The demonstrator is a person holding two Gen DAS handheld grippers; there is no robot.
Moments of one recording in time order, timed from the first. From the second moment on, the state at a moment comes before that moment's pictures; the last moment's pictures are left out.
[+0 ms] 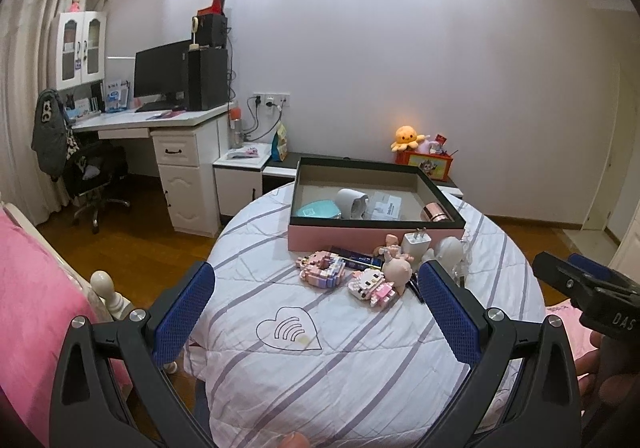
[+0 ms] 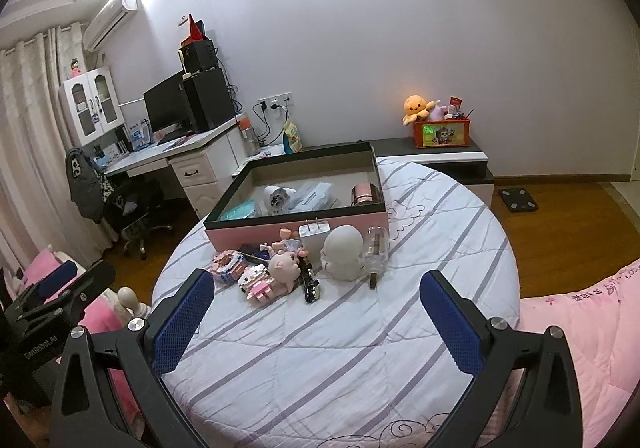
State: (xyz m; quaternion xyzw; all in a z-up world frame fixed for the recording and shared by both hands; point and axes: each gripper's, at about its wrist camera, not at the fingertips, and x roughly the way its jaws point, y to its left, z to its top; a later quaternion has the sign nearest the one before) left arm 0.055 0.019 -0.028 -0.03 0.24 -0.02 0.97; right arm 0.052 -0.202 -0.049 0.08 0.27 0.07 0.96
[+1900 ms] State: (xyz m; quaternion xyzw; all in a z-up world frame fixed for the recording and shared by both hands) left arm 0.238 0.011 -0.151 -0.01 0.41 -0.05 0.91; right arm 0.201 -0.202 -0.135 0.04 0.37 0.05 0.93
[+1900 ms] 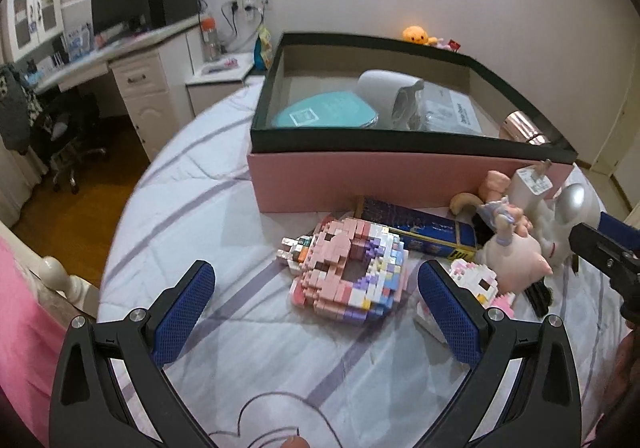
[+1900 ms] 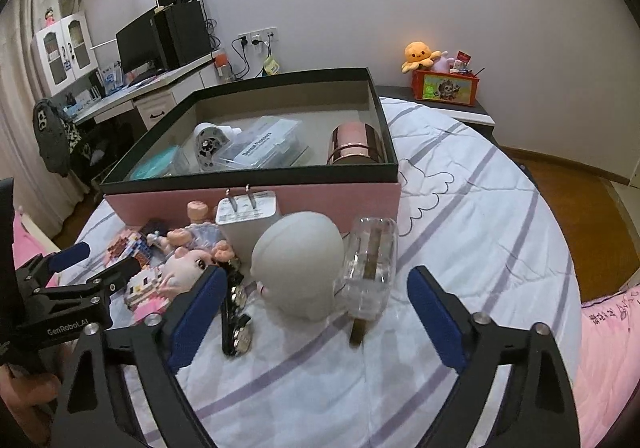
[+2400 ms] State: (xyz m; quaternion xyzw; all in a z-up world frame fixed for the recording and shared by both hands) left arm 0.228 0.019 -0.152 -0.04 0.42 -0.06 0.91; right arm 0.197 -0.192 -0.128 0.00 0.36 0.05 0.93
